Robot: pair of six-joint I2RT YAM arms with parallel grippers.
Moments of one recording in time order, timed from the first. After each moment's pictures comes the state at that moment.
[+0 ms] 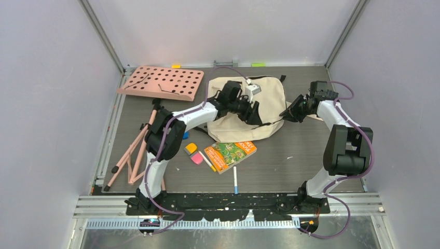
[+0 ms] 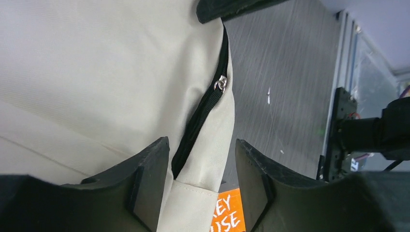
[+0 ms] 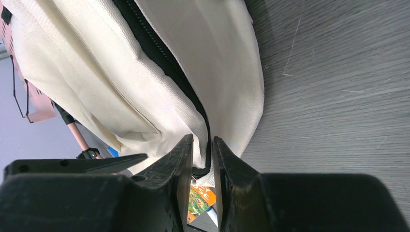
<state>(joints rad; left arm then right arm) -0.71 2.12 1.59 0.01 0.68 -0.25 -0.14 1.64 1.13 -0.54 -0.42 0.67</state>
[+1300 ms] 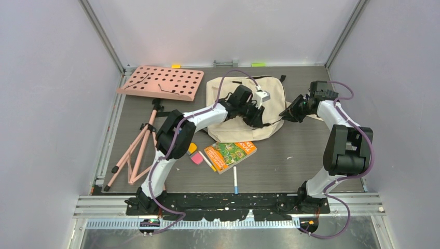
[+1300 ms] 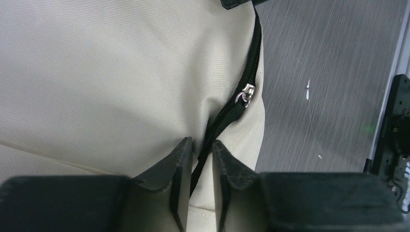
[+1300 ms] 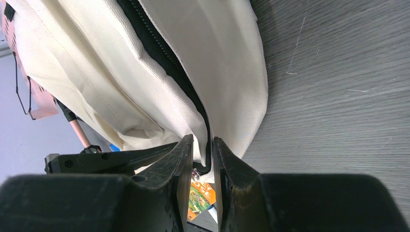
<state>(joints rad) -0.78 2.25 1.75 -0.20 0.55 -0.08 -0.14 1.64 1.13 -0.54 -0.43 0.67</state>
